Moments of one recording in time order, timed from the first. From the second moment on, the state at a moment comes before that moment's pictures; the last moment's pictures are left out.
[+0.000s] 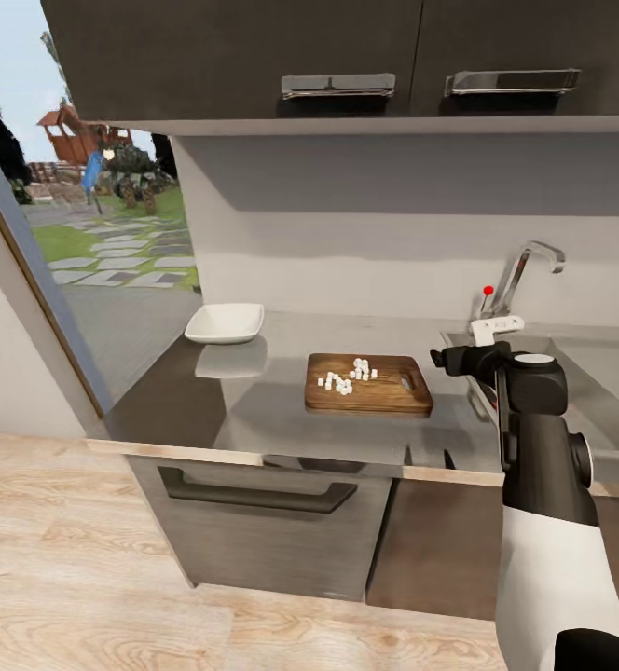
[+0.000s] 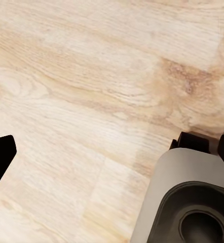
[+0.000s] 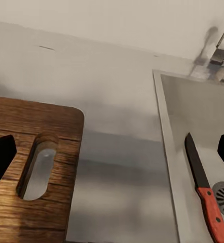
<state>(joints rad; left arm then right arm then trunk) -0.20 0.01 -0.12 0.07 0.30 -0.40 0.32 -0.83 0.03 -0.19 -1.58 0.57 0.94 0.46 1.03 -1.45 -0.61</state>
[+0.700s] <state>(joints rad) -0.20 0.01 -0.12 0.07 0.30 -0.40 0.32 -0.83 0.03 -0.27 -1.39 0.57 0.79 0.45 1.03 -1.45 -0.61</state>
